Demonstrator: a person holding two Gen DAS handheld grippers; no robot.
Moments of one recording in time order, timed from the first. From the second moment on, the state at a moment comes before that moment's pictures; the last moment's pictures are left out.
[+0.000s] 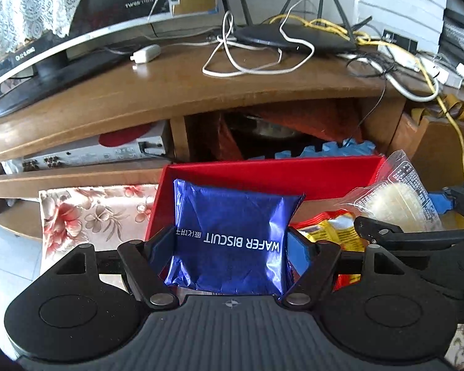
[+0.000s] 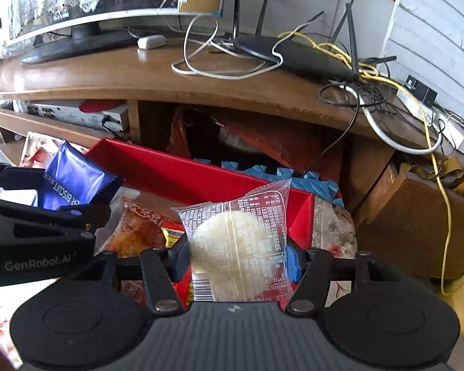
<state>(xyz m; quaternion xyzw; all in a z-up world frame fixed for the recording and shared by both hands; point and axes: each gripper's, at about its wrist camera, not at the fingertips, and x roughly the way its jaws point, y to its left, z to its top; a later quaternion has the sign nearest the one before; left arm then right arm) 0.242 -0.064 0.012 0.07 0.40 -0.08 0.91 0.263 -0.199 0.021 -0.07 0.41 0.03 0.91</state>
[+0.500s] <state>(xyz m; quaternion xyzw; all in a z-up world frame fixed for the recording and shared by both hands) 0.254 -0.066 -0.018 0.09 0.44 -0.05 0.89 0.283 -0.193 -0.009 -0.09 0.43 0.02 0.90</state>
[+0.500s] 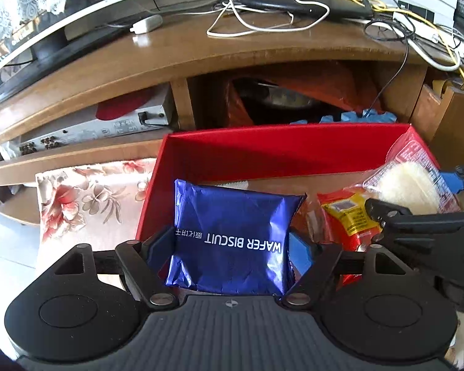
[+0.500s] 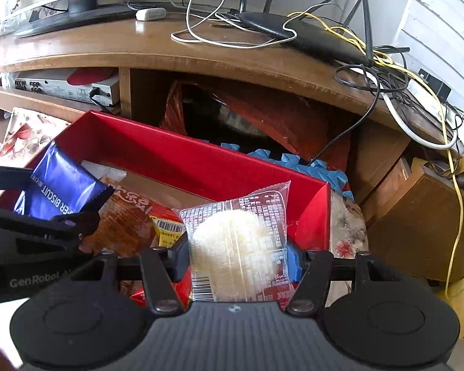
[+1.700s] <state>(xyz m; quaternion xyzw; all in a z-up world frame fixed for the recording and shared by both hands) 0.222 -0.068 0.026 0.07 0.39 -0.09 0.91 0.250 -0.222 0.050 -0.04 0.38 0.02 0.93</state>
